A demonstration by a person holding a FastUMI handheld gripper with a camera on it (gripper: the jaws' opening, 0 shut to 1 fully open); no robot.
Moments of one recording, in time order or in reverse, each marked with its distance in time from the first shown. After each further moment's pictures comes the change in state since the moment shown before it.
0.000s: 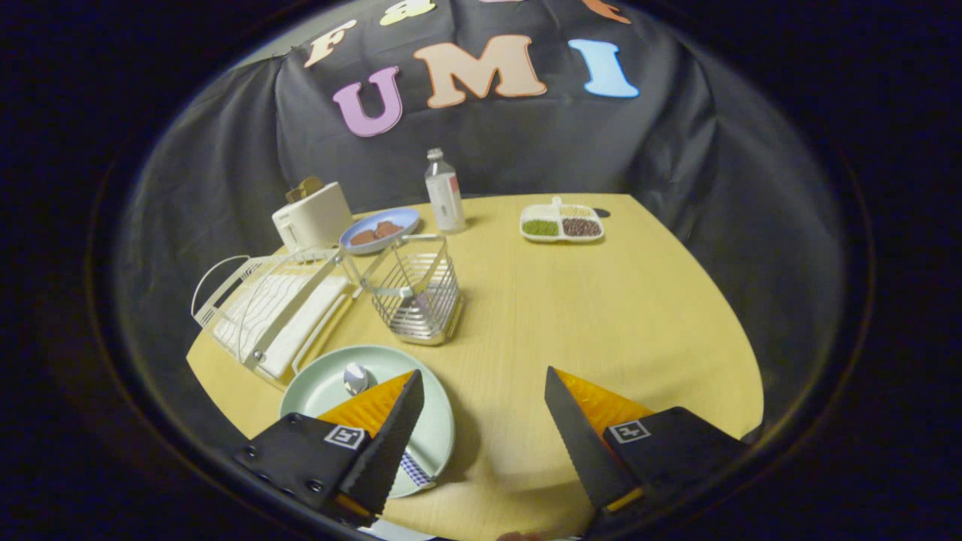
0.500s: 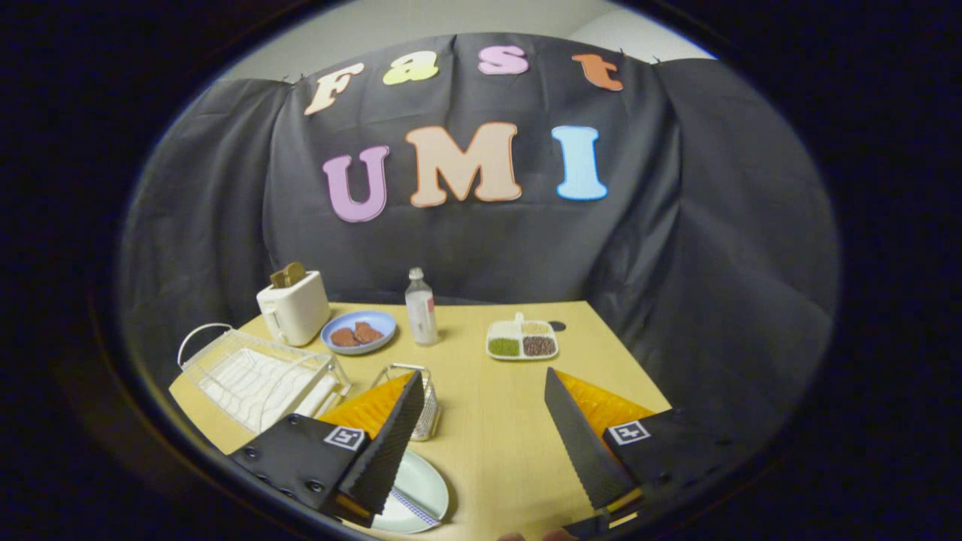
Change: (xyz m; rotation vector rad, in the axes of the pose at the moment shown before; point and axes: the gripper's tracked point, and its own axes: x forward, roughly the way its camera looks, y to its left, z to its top) arm -0.069 0.003 0.134 -0.028 -0.361 -0.146
